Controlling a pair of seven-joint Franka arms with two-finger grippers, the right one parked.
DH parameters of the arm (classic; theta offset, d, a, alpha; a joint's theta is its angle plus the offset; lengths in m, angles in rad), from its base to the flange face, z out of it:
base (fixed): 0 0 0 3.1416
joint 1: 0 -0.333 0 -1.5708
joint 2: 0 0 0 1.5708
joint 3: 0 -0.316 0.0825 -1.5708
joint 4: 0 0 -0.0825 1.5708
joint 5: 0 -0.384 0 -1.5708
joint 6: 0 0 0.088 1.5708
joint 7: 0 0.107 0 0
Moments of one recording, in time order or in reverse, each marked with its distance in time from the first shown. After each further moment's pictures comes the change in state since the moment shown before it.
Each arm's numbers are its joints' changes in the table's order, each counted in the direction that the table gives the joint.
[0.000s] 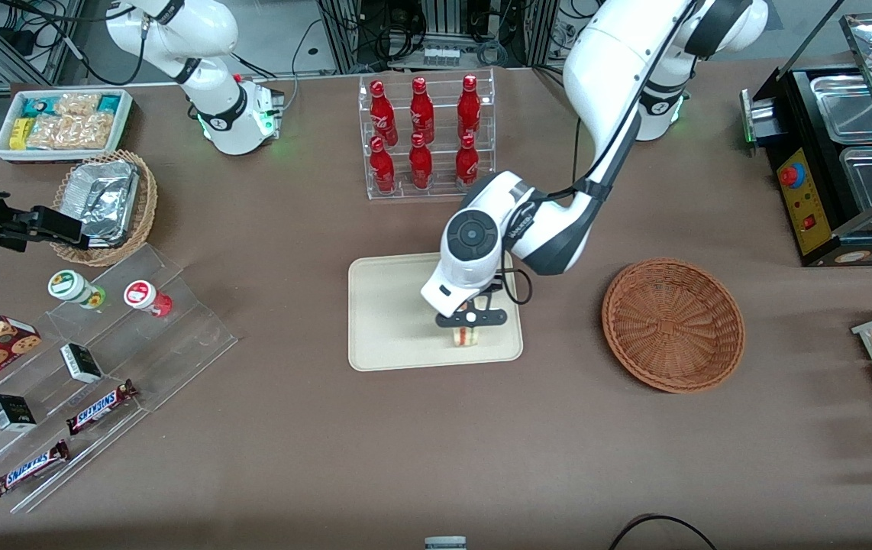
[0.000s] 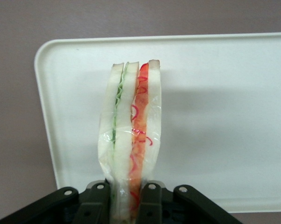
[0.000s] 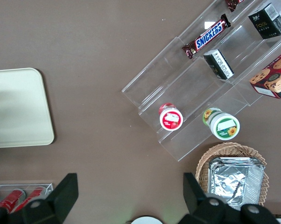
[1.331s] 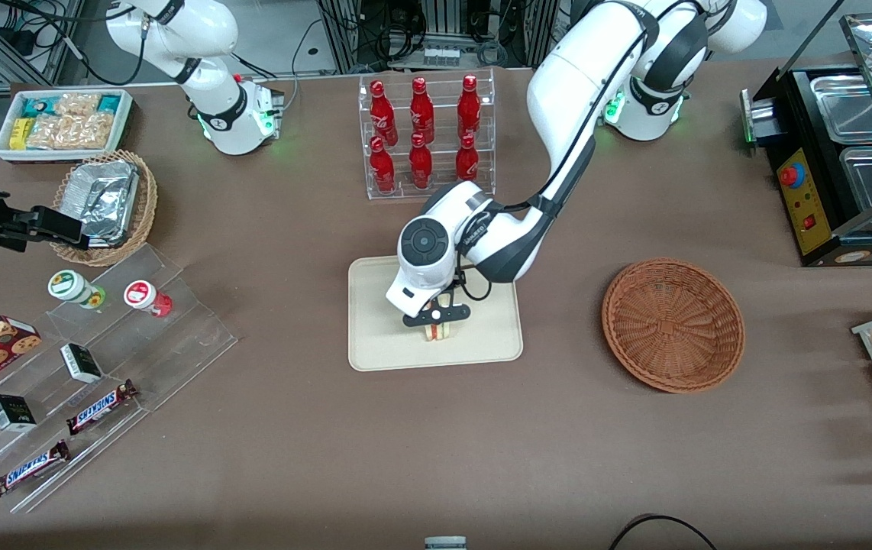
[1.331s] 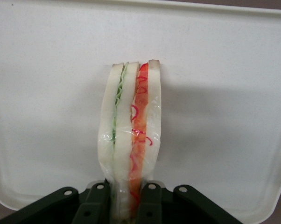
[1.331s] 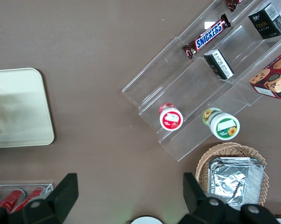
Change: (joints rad) arm 0.067 -0.174 0.014 0.205 0.003 -0.055 -0.178
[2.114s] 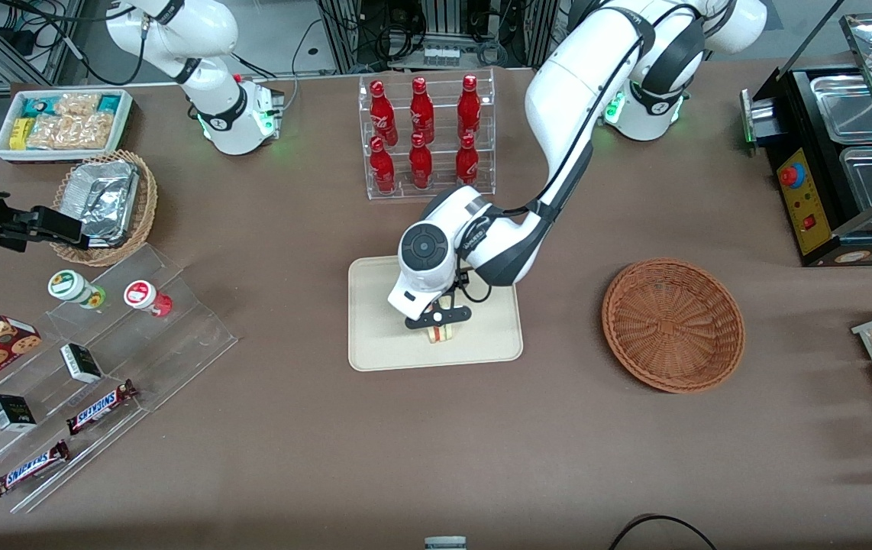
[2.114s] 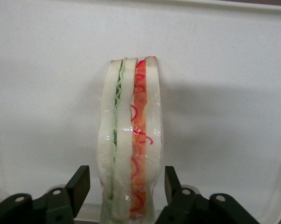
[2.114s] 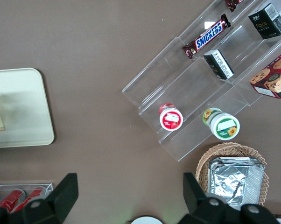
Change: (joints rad) arm 0.000 -0.018 0.000 0.013 0.000 0.003 -0.007
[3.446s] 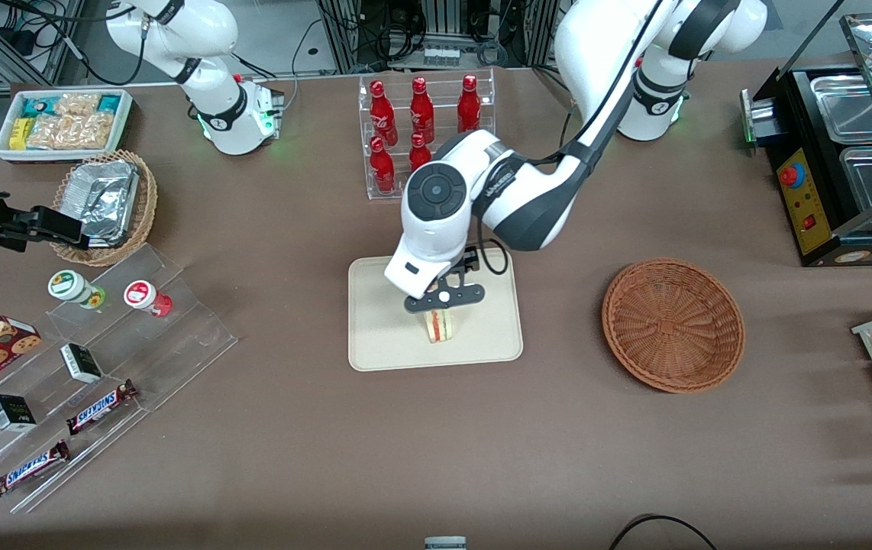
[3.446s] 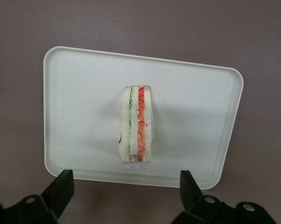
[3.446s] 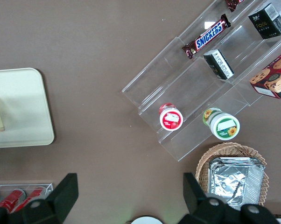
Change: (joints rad) arm -0.026 0.196 -0.032 0.065 0.000 -0.176 -0.008
